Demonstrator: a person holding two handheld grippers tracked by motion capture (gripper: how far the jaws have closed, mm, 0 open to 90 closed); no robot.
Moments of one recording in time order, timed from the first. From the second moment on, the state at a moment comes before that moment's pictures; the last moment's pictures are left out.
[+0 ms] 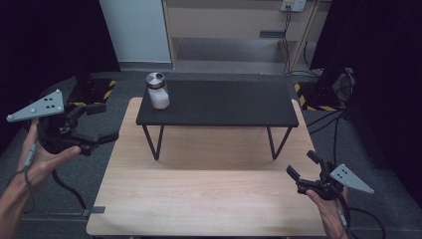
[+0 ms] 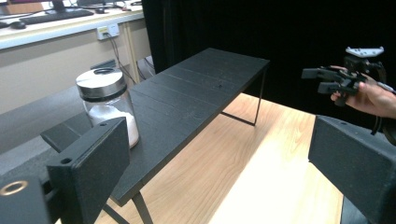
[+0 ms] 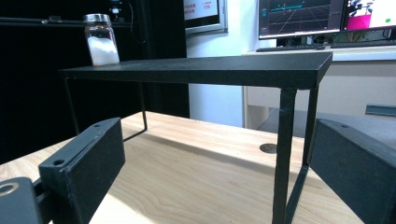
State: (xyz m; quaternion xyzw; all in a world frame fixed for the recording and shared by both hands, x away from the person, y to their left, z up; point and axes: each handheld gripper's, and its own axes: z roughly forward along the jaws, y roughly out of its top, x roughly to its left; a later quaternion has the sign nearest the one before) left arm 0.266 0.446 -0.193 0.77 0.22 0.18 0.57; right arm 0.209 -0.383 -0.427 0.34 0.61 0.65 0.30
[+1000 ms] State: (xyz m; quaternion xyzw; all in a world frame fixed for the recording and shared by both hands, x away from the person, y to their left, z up) left arm 0.285 0.439 -0.207 0.77 0.20 0.15 0.59; right arm 0.208 -0.385 -0.427 0.34 0.61 0.65 0.30
